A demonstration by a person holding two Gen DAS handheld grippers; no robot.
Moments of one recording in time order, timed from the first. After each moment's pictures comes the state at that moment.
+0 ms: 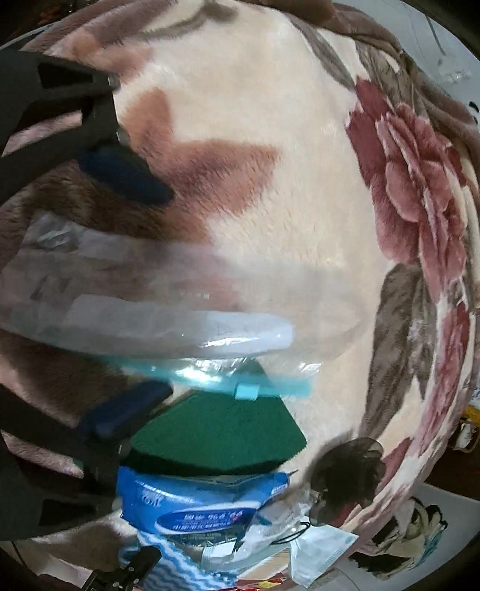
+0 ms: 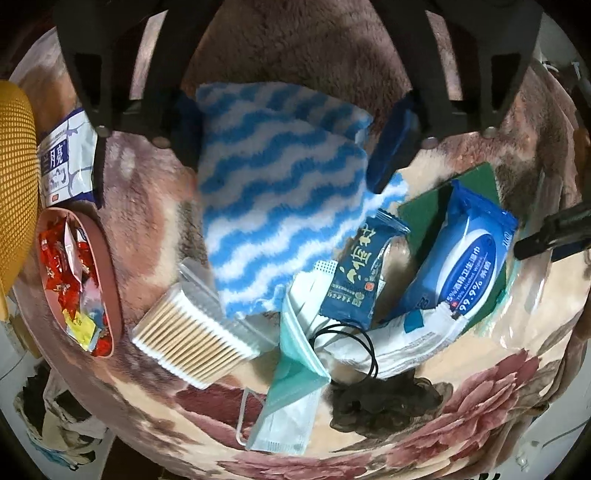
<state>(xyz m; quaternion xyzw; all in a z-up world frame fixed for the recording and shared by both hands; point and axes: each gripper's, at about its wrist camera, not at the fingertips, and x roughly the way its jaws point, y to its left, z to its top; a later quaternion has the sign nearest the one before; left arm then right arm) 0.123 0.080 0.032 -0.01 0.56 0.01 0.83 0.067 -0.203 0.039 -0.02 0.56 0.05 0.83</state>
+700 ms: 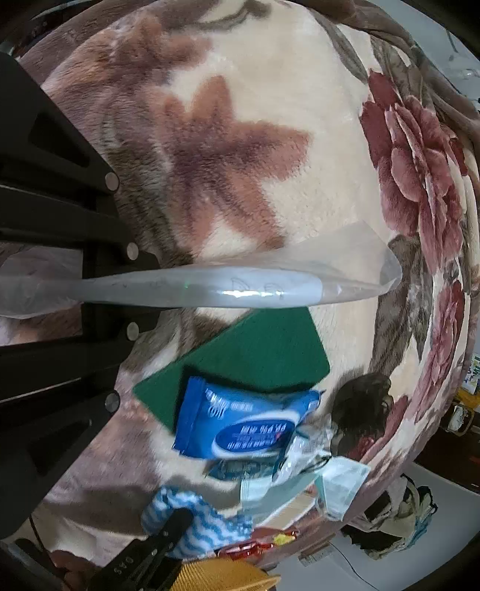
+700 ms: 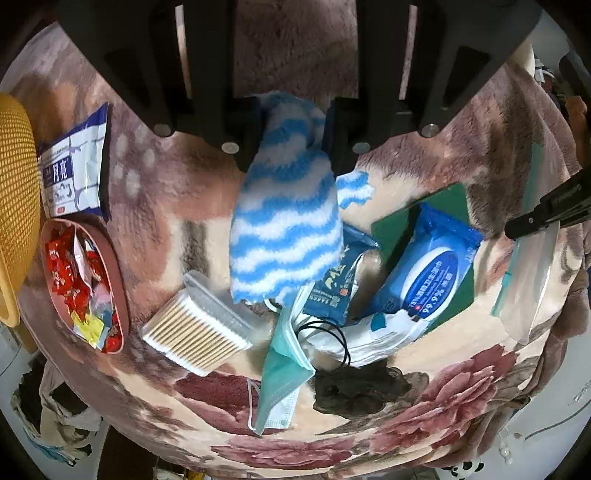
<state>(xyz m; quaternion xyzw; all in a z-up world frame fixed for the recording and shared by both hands) 0.065 0.055 0.064 -0.05 0.56 -0.02 0.83 0.039 -0.204 0.059 0.00 0.53 0.08 0.84</state>
